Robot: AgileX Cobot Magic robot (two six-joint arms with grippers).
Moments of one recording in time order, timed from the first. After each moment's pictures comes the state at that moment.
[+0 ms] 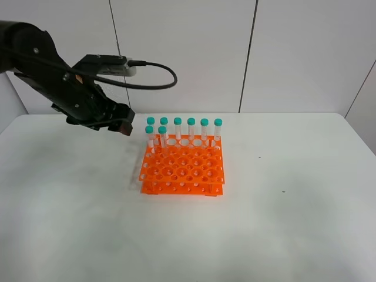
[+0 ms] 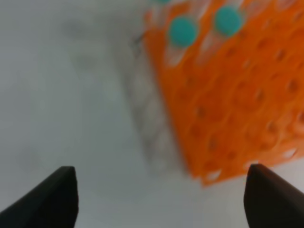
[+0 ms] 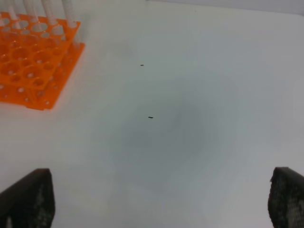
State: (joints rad) left arm -0.37 1.61 -1.21 0.01 0.65 -0.05; right arm 0.05 0.00 -0.49 0.08 1.03 -0.06
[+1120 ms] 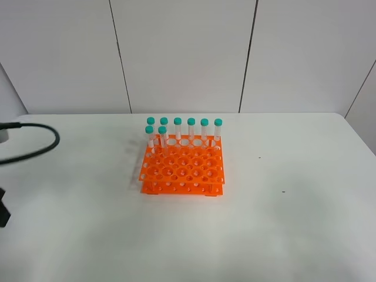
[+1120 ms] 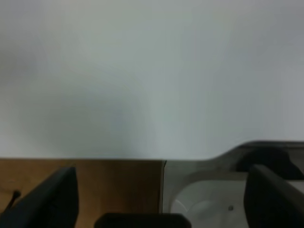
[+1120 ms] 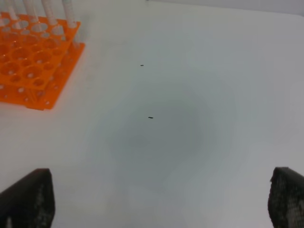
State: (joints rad) left arm -0.02 0.88 -0.68 0.02 1.10 -0.04; right arm 0.05 0.00 -0.49 0.08 1.03 -0.06
